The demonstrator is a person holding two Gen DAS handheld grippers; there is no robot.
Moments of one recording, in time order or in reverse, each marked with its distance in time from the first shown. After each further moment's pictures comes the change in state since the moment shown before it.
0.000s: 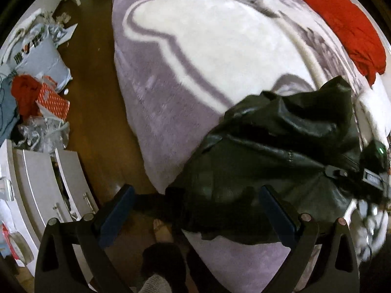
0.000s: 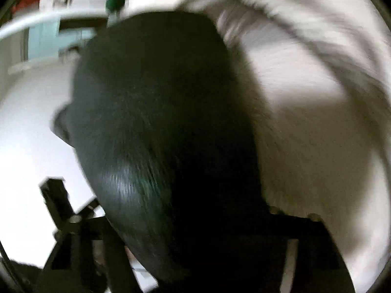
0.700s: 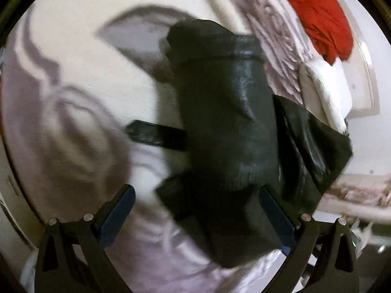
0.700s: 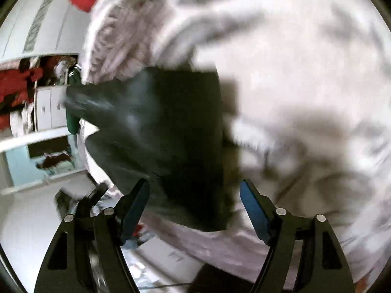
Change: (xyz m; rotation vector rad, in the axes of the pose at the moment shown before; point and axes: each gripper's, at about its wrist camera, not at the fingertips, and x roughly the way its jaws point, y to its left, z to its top) left arm 0.076 -0.178 -0.016 -0.037 0.212 -0.360; right arm -0.159 -0.105 -0.141 0.453 -0.463 -0.163
